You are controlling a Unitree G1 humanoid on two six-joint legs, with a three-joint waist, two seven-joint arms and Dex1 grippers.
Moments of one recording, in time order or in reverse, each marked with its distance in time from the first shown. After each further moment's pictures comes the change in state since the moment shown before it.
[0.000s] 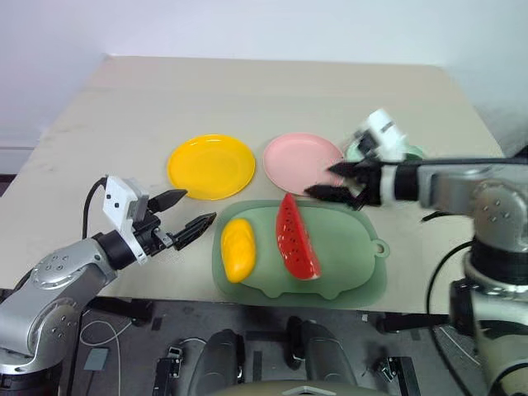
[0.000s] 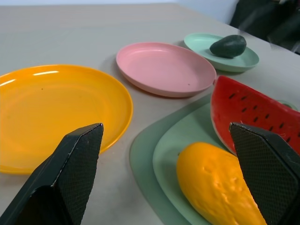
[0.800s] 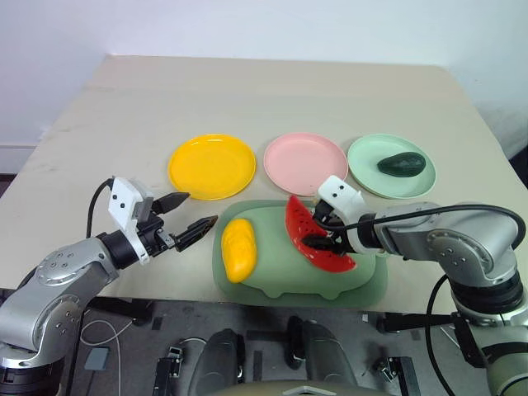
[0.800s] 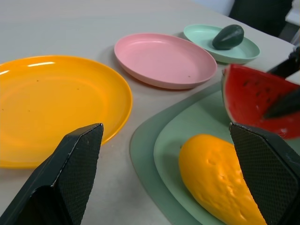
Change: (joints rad) left arm 0.013 0.008 -0.014 0.015 0.017 -0.008 -0.003; right arm 0.046 -0.093 0.268 -0.070 0.024 -0.029 -0.228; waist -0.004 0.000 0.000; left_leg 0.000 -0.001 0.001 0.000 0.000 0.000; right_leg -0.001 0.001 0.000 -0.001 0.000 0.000
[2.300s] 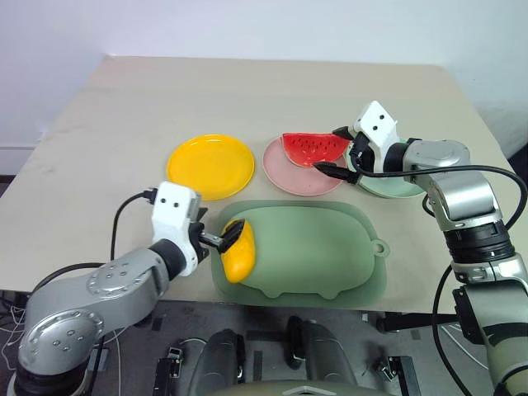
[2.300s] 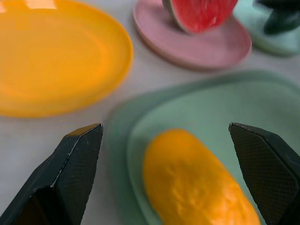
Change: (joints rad) left arm -0.169 -0.057 -0.205 -0.251 -0.614 0.420 1.120; right arm -0.068 -0.018 -0.008 0.595 -0.582 -1.061 0.558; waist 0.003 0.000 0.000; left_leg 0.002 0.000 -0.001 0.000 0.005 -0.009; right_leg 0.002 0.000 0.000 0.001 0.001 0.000
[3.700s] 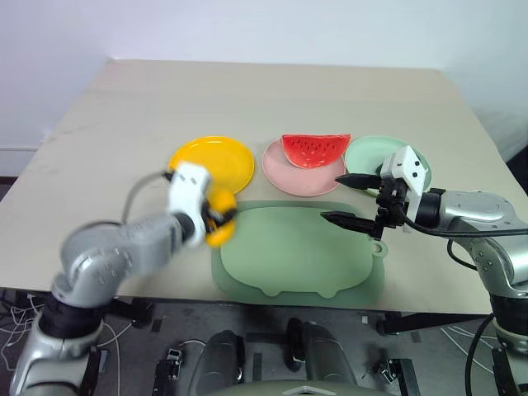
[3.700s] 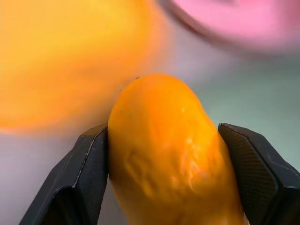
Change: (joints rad) left arm -0.371 0.059 -0.082 0.451 0.278 0.001 -0.206; right arm 0.407 -0.106 -0.212 -0.451 0.353 0.203 0.073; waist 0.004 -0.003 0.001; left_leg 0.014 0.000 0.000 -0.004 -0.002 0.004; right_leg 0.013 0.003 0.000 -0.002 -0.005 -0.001
